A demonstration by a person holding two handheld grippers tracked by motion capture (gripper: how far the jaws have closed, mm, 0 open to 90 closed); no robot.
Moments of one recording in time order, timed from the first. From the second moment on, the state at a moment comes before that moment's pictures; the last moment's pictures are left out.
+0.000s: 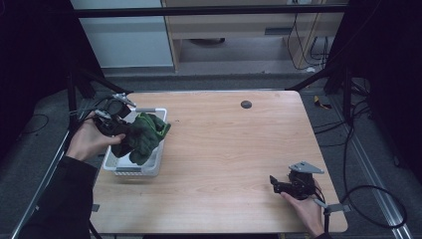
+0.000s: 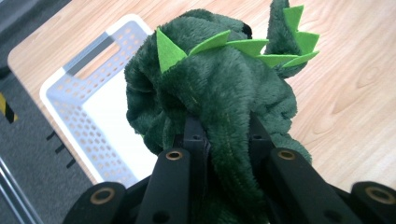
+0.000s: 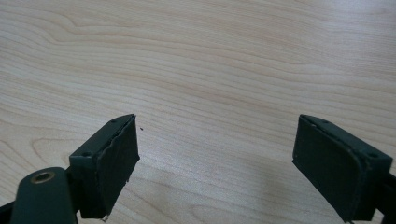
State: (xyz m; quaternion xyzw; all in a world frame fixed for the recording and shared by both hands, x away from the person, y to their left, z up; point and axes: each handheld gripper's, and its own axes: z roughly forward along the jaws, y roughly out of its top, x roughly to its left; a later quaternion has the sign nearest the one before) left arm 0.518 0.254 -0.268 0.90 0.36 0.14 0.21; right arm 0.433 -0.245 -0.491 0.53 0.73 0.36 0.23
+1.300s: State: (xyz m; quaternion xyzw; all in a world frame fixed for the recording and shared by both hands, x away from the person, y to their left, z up) left arm 0.511 0.133 -0.285 0.95 0.21 0.10 0.22; right arm 0.431 -0.246 -0.489 0.53 0.73 0.37 0.24
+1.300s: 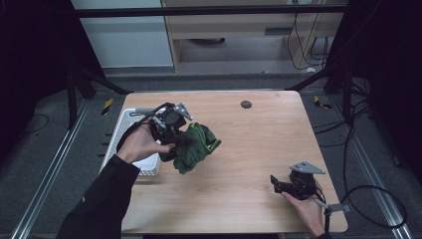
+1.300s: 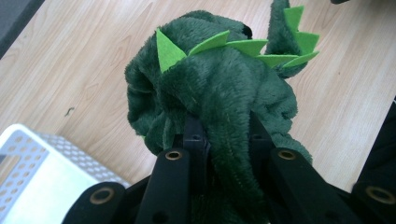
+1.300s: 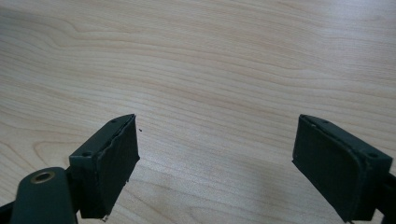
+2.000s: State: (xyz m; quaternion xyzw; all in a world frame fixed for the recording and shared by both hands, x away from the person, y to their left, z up) left arm 0.516 0.085 -0.327 0.96 0.17 0.06 0.21; right arm 0.432 -0.248 -0.489 0.53 0.72 0.37 0.24
